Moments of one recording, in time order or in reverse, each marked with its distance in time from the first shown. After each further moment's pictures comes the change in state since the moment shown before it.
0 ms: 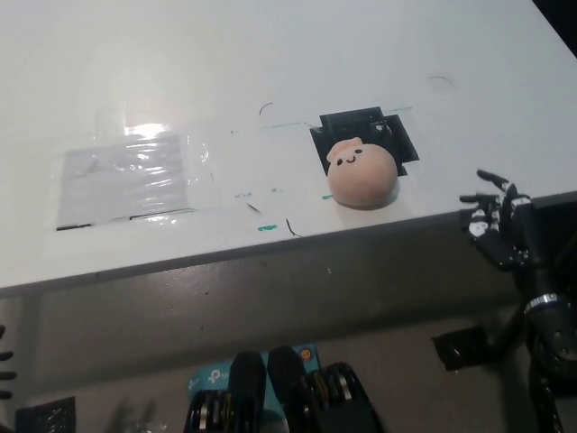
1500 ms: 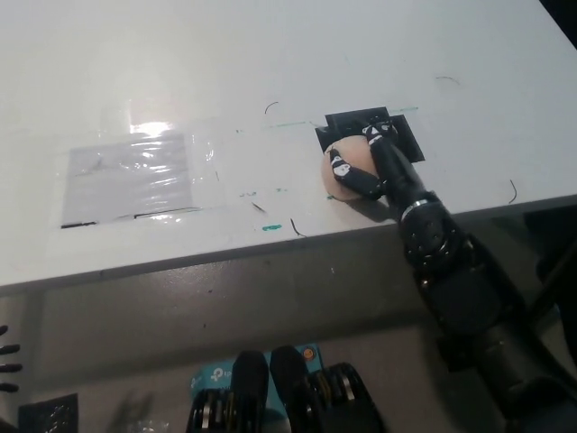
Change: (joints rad) left_arm -0.033 -0.001 -0.001 0.005 -0.002 0.021 -0.021; right_arm -0.430 0.111 0.264 0.579 -0.243 0.009 -0.024
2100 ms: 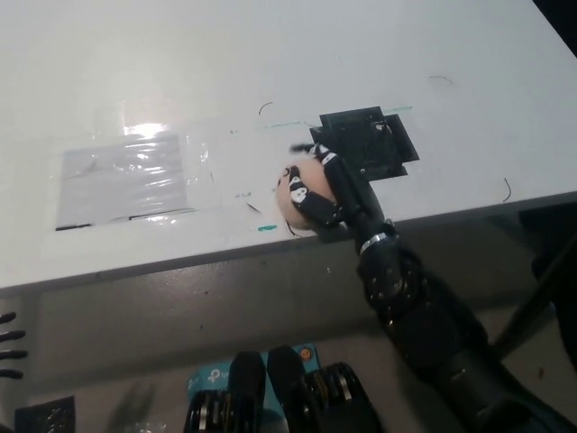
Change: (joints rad) left_arm -0.037 0.000 -0.002 0.015 0.000 0.005 -0.014; right_arm 0.045 0.066 0.117 0.094 -0.086 -0.305 -0.201
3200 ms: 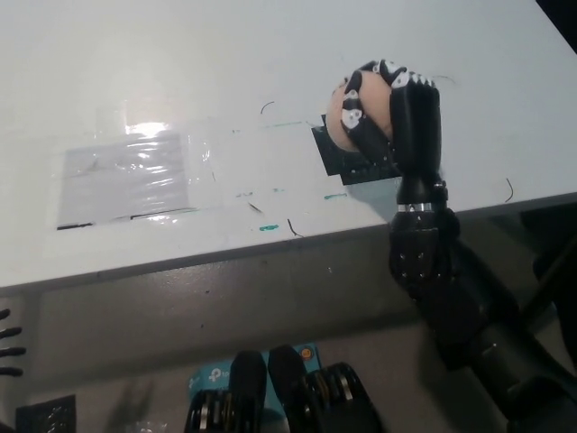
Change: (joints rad) left_arm -0.013 -0.003 0.009 0.011 -0.003 0.008 -0.002; right_arm -0.059 -0.095 0.016 -0.082 -0.146 -0.241 -0.547
